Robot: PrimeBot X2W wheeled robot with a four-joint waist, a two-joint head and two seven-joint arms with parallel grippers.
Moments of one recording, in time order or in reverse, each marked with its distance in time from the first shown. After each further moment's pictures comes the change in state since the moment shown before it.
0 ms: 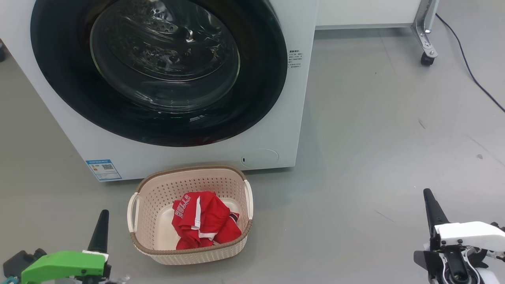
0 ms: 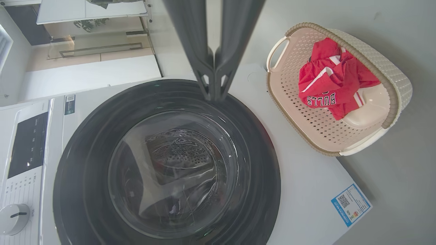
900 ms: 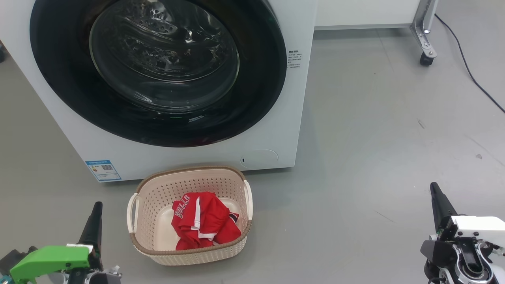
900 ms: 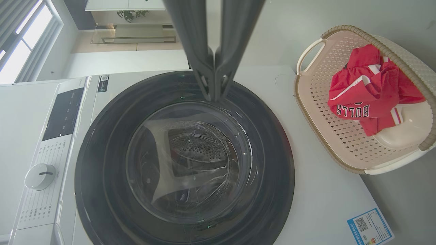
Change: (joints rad) left arm -0.040 0.007 0.036 0.021 -0.218 -0.018 0.048; right arm -0.044 -0.013 -0.045 0.041 0.214 0.026 0.046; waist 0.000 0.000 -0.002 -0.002
